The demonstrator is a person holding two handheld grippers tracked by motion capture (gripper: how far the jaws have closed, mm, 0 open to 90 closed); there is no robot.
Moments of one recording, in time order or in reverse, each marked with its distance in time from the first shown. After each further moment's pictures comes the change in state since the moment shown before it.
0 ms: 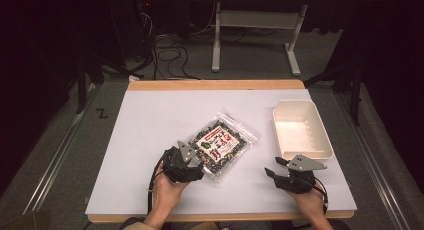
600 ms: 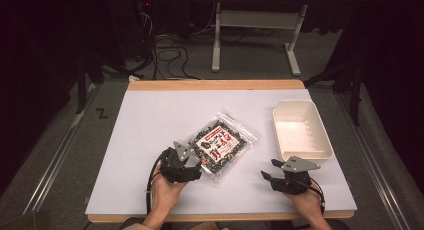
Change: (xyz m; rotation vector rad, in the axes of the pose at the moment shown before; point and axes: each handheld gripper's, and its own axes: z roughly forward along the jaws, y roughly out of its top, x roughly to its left) left arm 0.006 -0.004 0.003 -0.003 0.006 -0.053; right arm 0.006 -0.001 0.009 0.040 0.034 -0.032
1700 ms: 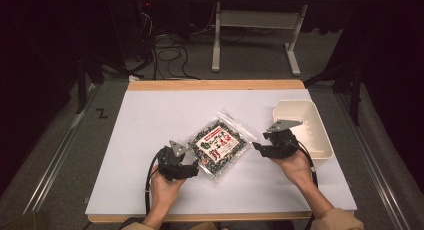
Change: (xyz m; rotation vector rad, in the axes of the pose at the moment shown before) left arm 0.013 -0.006 0.011 0.024 -0.007 -0.086; right arm -0.030 0.099 0.029 0.148 -0.034 0.051
